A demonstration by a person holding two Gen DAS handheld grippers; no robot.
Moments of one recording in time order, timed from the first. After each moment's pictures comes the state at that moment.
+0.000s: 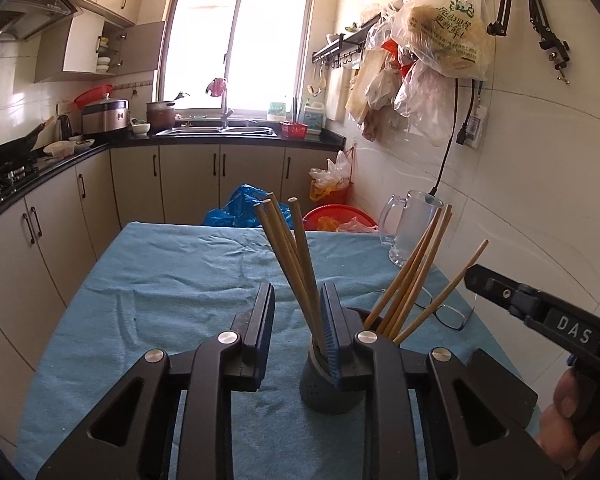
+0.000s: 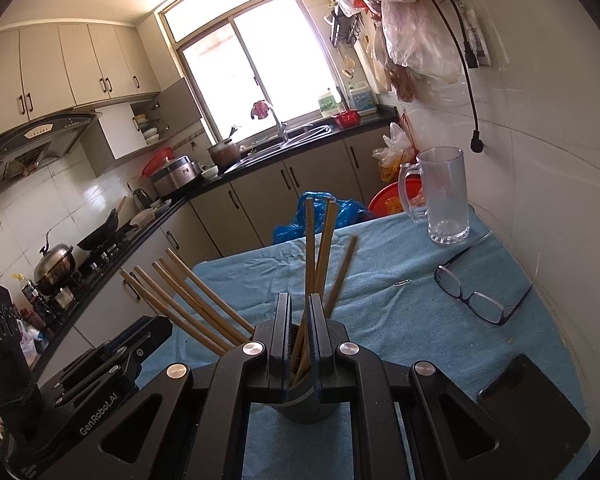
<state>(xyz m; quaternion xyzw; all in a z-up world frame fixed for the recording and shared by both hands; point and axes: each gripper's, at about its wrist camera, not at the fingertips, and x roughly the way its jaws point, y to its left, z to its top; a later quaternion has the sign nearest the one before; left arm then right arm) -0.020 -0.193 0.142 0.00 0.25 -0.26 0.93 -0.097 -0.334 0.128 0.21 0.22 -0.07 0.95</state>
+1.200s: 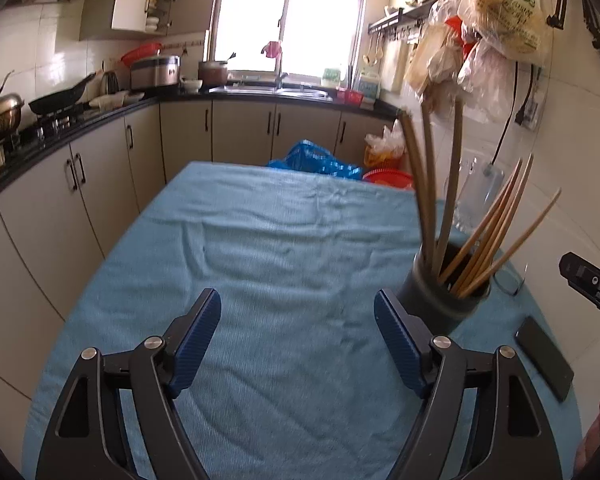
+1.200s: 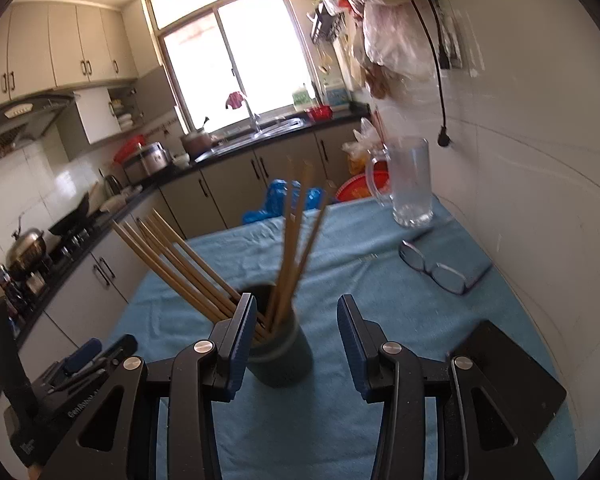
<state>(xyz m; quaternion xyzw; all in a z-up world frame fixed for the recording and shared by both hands) -0.019 -0.124 0.085 -0.01 0.32 -0.18 0.93 -0.125 -0.312 0.113 0.18 0.25 -0.14 0.94</state>
